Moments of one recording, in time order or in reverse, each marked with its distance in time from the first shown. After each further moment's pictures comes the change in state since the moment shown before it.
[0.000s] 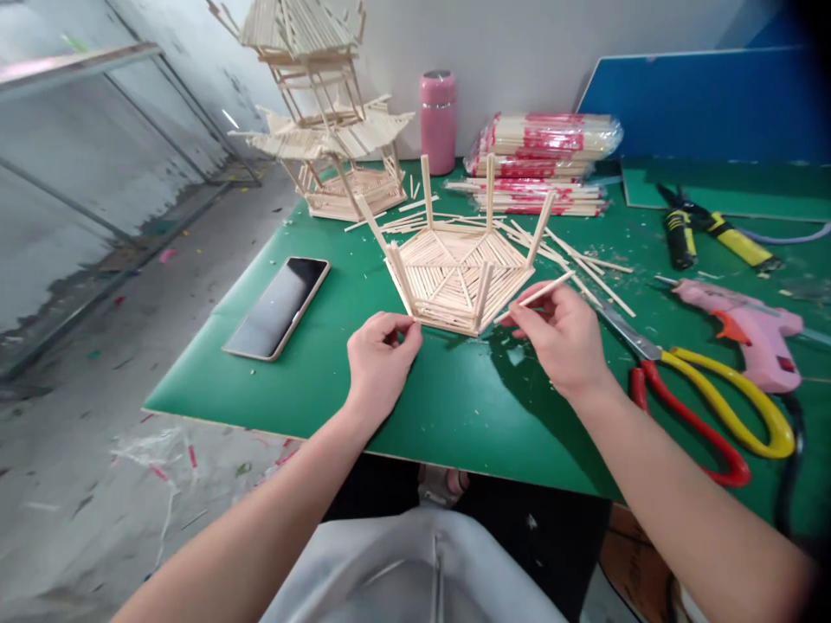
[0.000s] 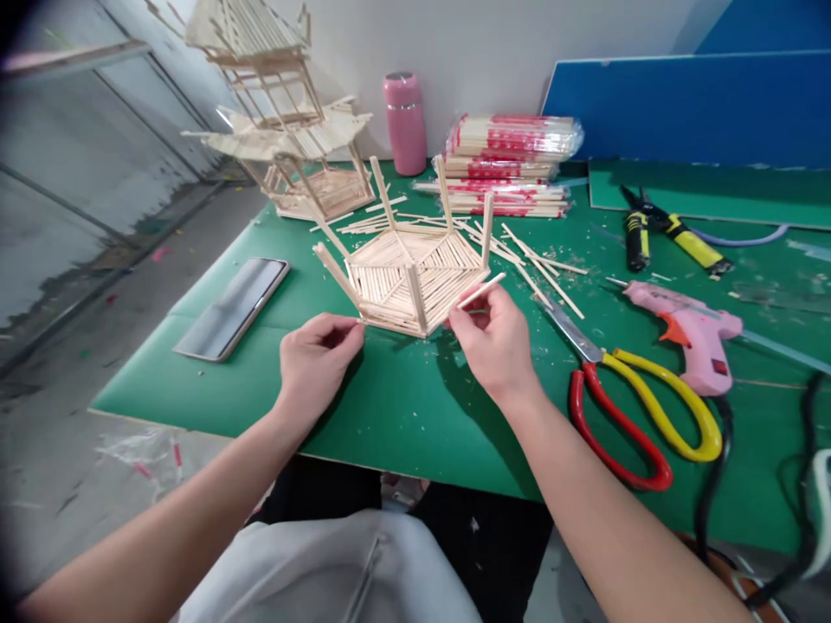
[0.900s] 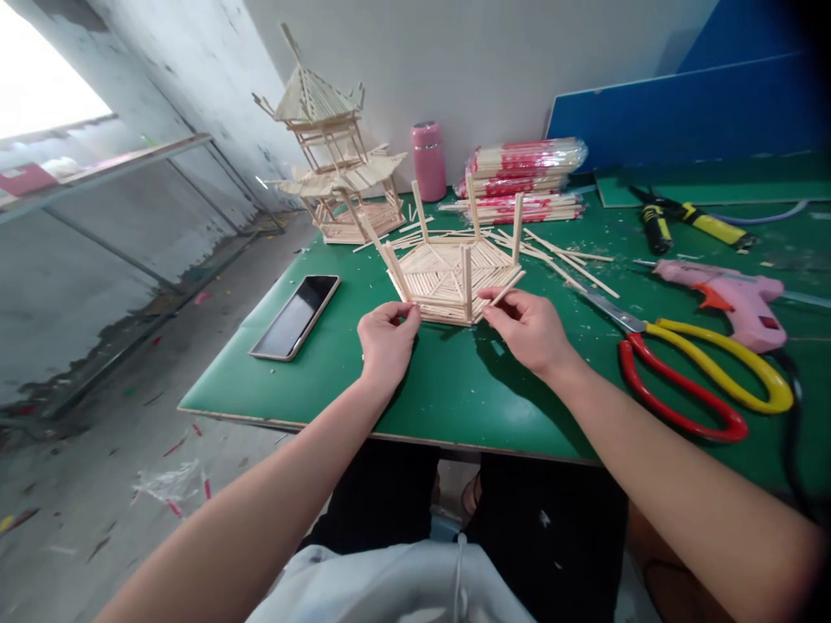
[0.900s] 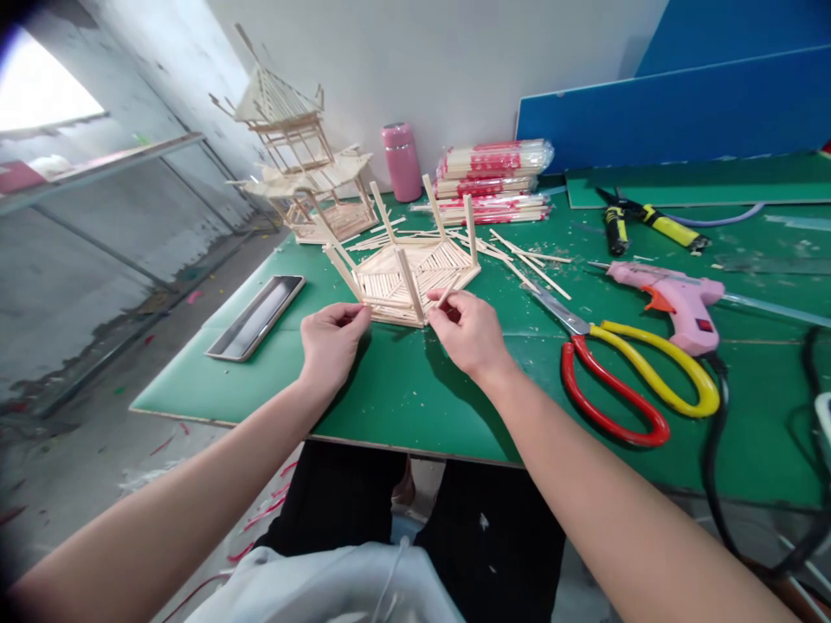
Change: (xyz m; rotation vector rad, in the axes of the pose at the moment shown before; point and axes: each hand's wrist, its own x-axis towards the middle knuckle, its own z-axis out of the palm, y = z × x) left_hand 0.008 -0.013 0.018 -0.076 0.078 0.015; right_hand -0.012 0.011 0.005 -0.210 -0.074 -0.175
